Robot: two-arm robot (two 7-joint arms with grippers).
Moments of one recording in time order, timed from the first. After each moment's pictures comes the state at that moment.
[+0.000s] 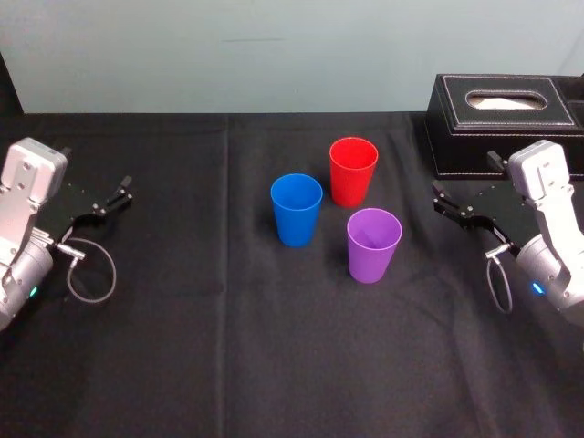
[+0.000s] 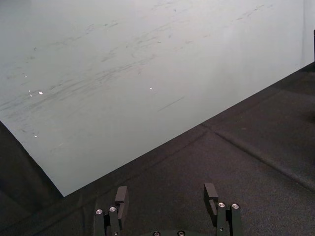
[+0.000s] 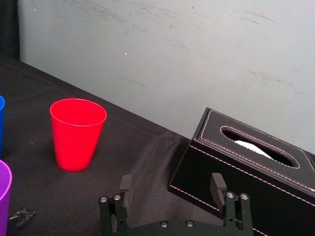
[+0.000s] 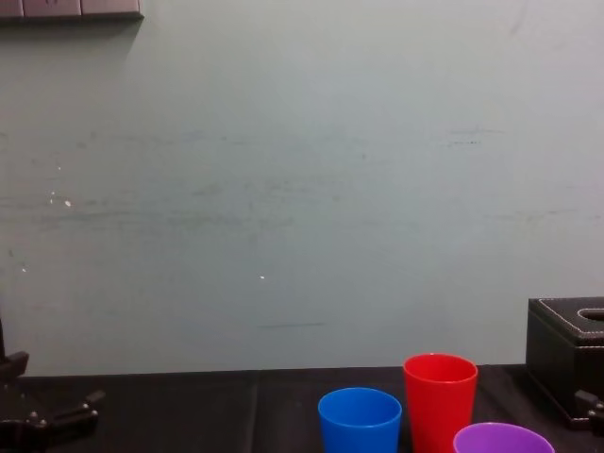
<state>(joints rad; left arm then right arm) -0.20 0.60 0.45 -1.41 -0.25 -0.12 0.03 0.20 0.60 -0.45 -1.41 0.25 -0.12 -0.03</state>
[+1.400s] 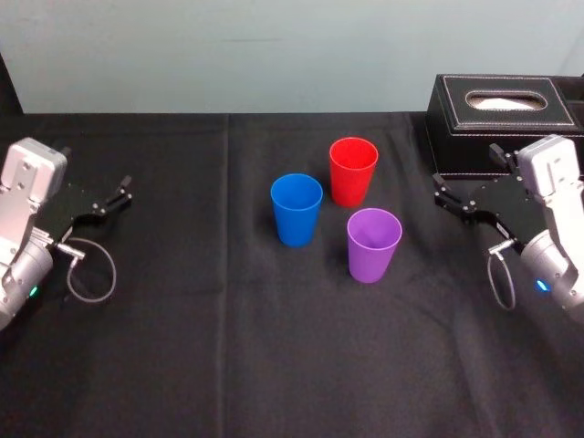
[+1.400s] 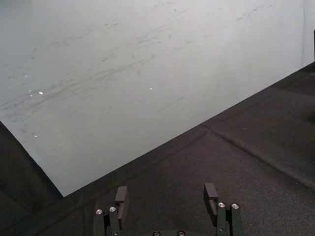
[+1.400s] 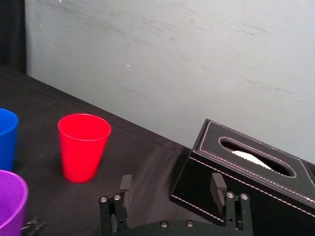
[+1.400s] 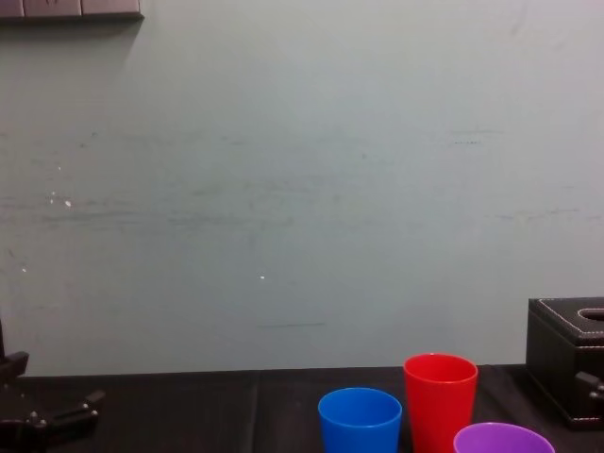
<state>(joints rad) -0.20 0.60 0.45 -1.41 -0.25 -0.12 0.03 0.17 0.61 -0.42 -1.46 0.26 -0.13 -0.01</state>
